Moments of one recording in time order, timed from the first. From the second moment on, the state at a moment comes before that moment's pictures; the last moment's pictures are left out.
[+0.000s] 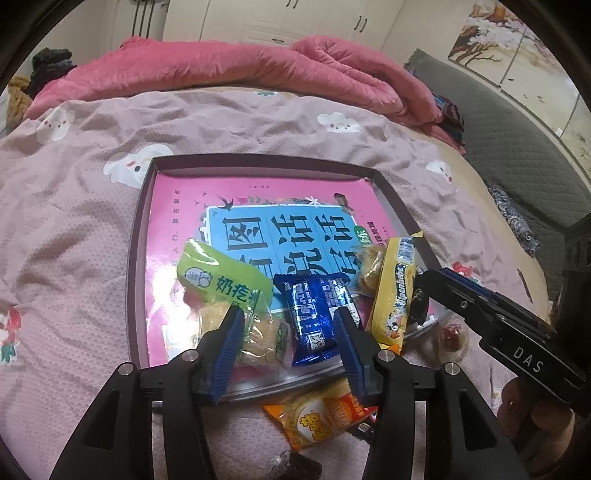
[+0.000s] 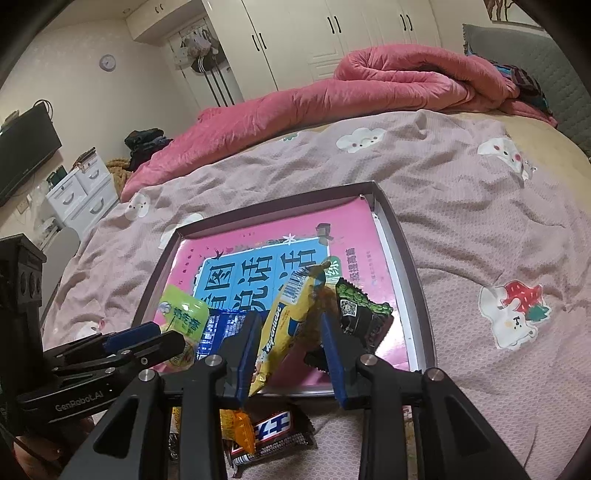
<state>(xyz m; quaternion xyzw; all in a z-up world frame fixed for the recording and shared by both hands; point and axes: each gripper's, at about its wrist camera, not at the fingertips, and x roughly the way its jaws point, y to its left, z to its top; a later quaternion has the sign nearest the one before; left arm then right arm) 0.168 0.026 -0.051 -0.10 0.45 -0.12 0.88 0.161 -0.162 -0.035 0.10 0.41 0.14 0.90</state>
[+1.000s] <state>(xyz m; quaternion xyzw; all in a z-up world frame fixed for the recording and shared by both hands) 0.149 0.032 -0.019 -0.09 0.42 -0.12 0.89 0.143 -0.167 -0.003 0.10 0.37 0.15 0.91</state>
